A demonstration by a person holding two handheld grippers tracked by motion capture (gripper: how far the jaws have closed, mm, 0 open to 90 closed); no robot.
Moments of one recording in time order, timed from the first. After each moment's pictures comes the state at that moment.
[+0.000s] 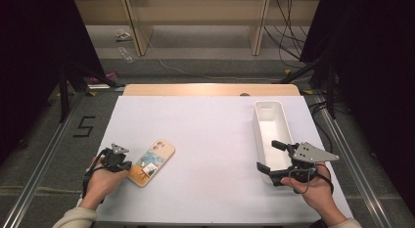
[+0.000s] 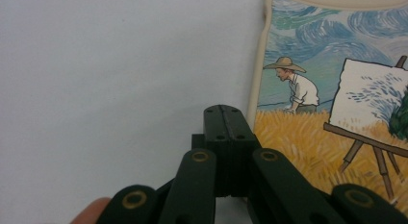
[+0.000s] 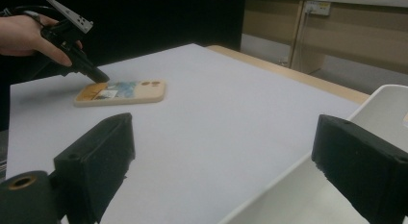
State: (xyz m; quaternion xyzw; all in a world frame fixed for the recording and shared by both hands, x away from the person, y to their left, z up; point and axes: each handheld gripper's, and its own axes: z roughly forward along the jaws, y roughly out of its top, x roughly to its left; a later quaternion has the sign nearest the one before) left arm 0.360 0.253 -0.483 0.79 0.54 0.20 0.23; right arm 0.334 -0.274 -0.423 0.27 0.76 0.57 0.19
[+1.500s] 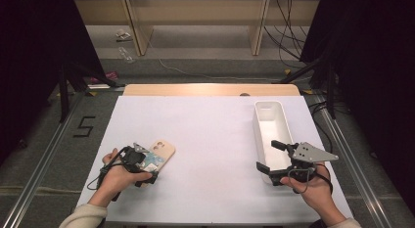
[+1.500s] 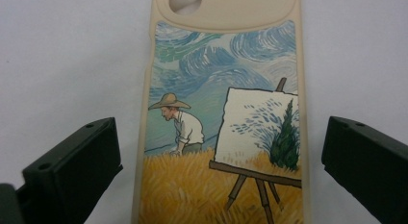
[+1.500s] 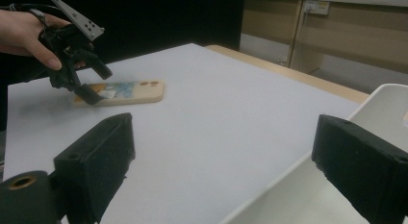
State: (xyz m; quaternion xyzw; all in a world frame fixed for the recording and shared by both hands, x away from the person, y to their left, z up) left arm 0.370 0.204 -0.479 0.83 0.49 0.15 0.21; right arm 0.334 -0.273 -0.424 0.27 0.76 0.57 0.19
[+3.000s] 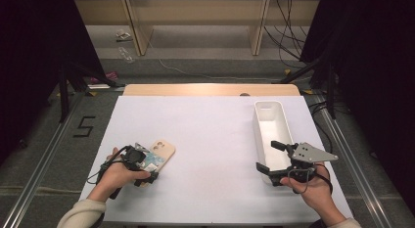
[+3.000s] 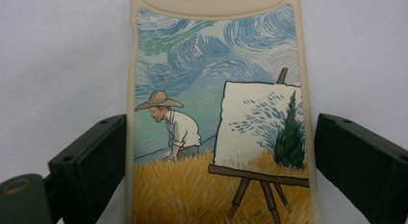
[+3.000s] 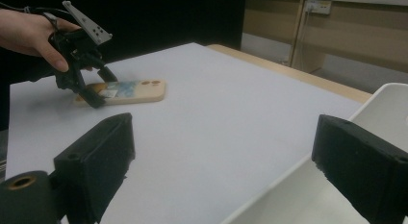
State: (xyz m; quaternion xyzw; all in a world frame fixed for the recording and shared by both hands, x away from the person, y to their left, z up) left arm 0.378 0.210 -0.485 0.85 0.47 0.11 0.22; right arm 0.334 -0.273 -0.424 0.27 0.76 0.57 0.19
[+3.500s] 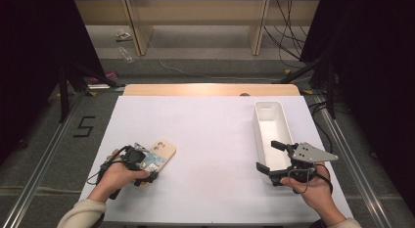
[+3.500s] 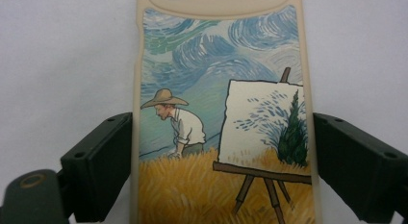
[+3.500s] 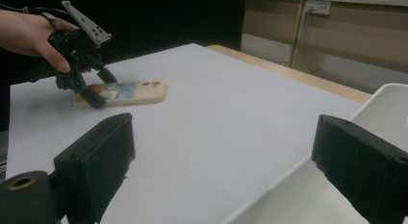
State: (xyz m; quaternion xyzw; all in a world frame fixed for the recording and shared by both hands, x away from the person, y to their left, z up) left arm 0.377 0.210 -0.484 0.85 0.48 0.11 0.22; right arm 0.334 -0.273 -0.424 0.27 0.76 0.57 0.19
